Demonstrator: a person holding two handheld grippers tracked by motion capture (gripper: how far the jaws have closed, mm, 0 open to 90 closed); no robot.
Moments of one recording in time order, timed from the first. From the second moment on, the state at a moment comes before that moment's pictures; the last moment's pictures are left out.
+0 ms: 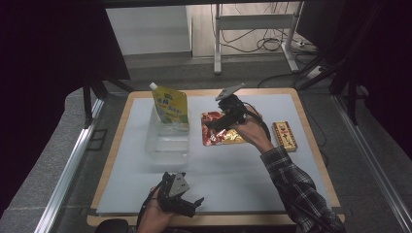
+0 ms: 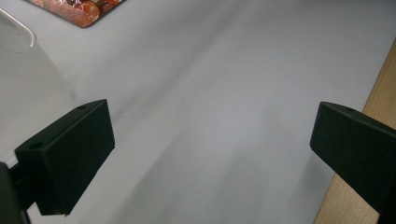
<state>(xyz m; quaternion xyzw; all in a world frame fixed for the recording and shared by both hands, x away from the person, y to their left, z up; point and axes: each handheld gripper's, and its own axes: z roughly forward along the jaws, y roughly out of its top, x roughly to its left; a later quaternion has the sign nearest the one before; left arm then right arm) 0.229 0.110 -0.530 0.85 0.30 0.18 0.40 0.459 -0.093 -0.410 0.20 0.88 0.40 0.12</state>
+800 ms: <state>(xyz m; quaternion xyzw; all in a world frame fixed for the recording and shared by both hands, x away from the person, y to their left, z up) 0.228 0.111 -0.529 0.85 0.30 0.19 0.40 0.438 -0.155 -0.438 0.25 0.87 0.41 0.13</state>
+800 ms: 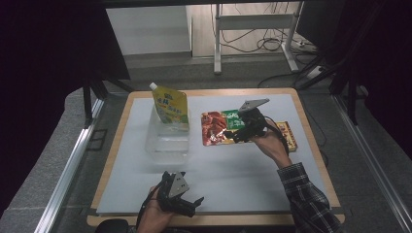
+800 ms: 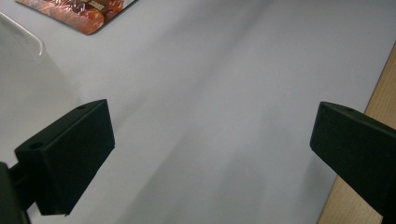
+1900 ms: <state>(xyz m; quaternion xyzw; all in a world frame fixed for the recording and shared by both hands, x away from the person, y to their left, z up) 0.228 0.111 -0.529 0.85 0.29 0.19 0.40 0.467 -0.228 -0.495 0.34 0.86 0.36 0.14</state>
